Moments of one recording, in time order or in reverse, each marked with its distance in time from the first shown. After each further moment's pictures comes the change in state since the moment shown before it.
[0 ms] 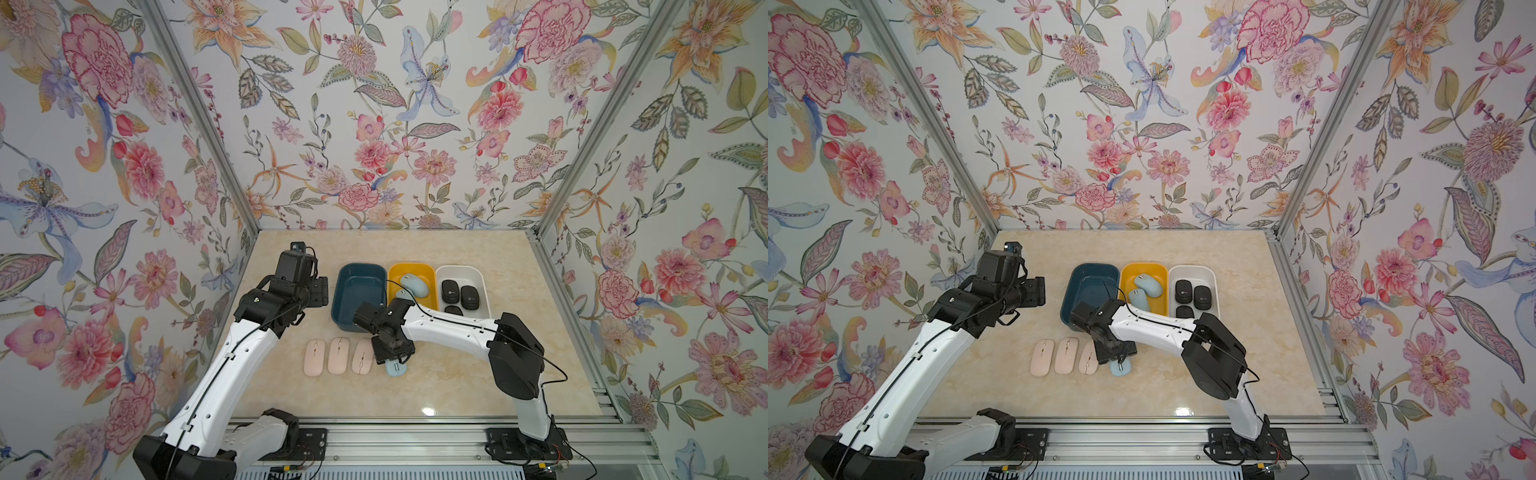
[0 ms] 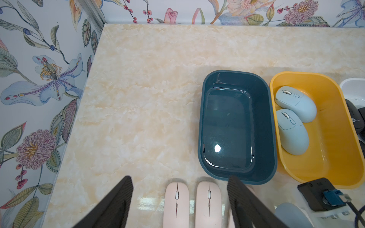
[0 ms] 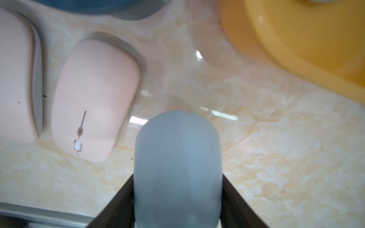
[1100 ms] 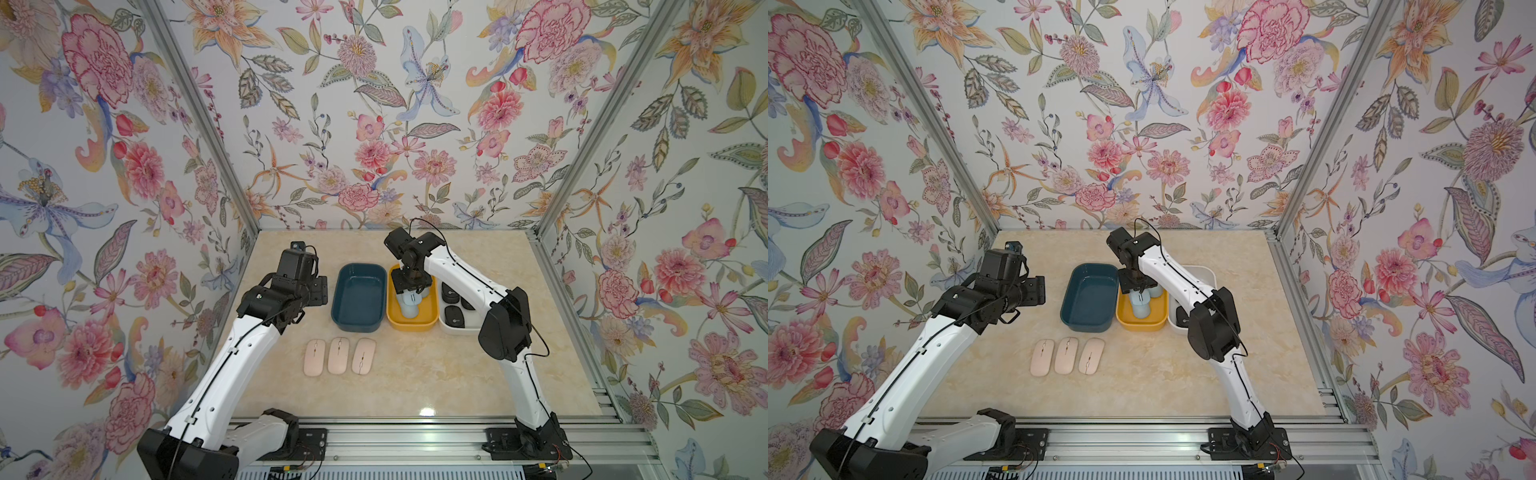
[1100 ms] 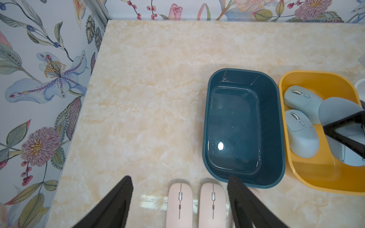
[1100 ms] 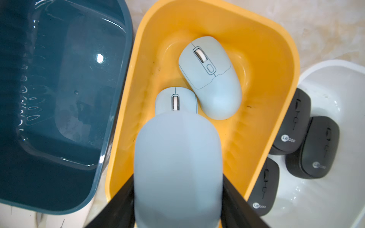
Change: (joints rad) left arm 0.013 0.027 0.004 0.000 -0.015 0.002; right arm -0.387 0.245 0.542 -0.144 0.043 -0.378
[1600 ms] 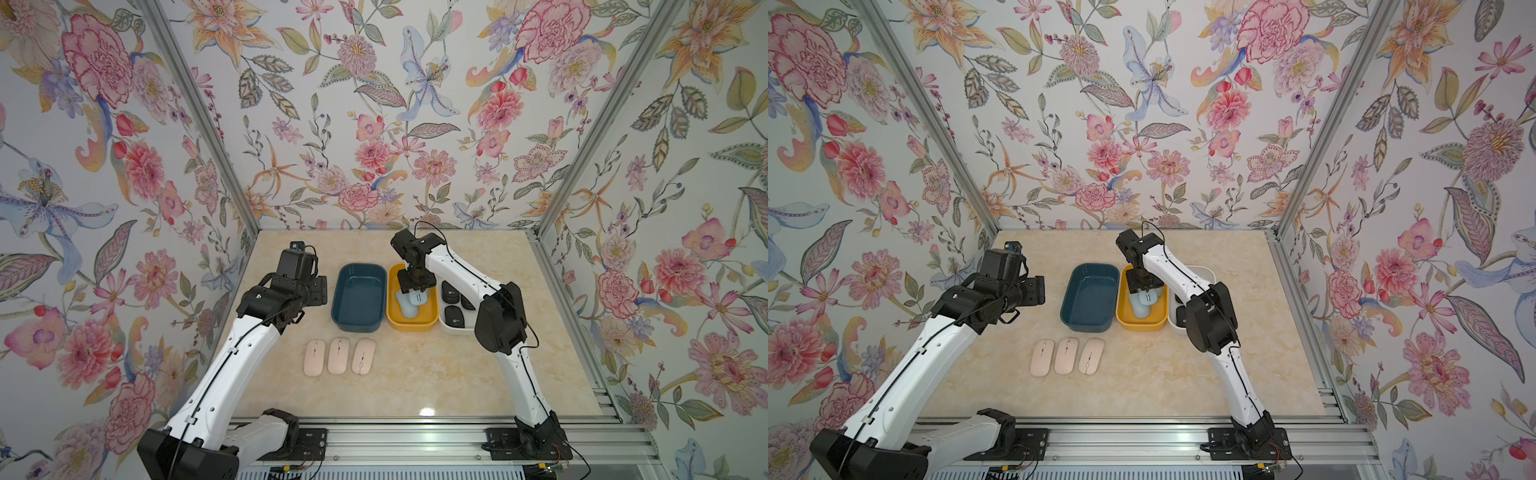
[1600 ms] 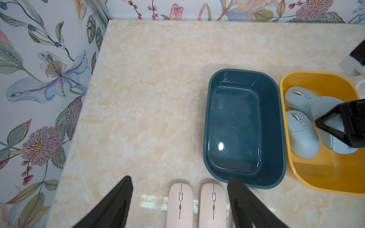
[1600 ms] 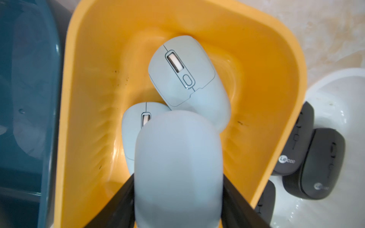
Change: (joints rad) left arm 0.003 0.000 0.000 0.000 0.000 -0.001; right arm -0.049 0.085 0.005 0.018 -0.001 -0.033
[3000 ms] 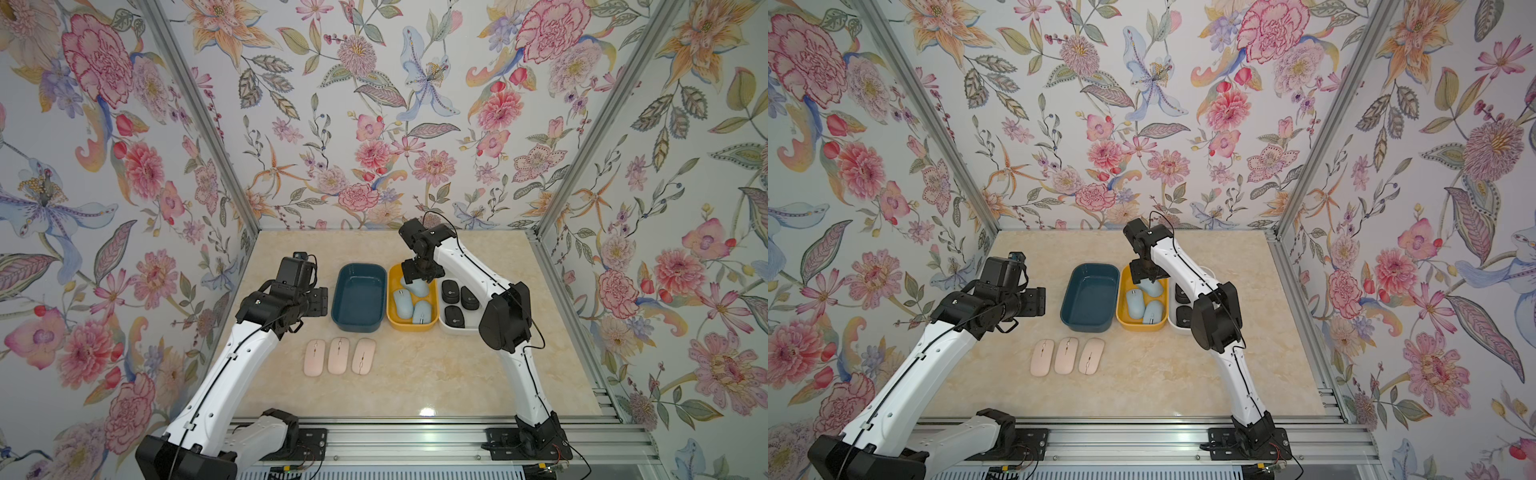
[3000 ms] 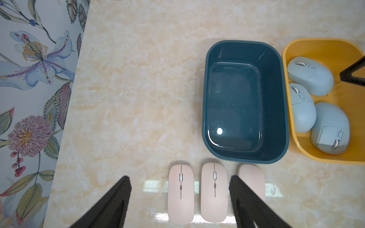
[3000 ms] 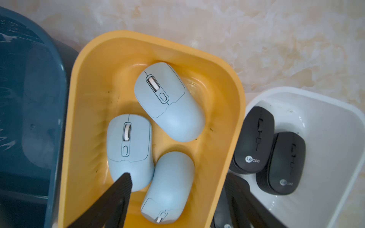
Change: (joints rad) left arm 0.005 -0.032 -0.060 -0.071 0.079 0.035; right arm -0.042 -0.052 0.074 -0.032 0.021 -0.014
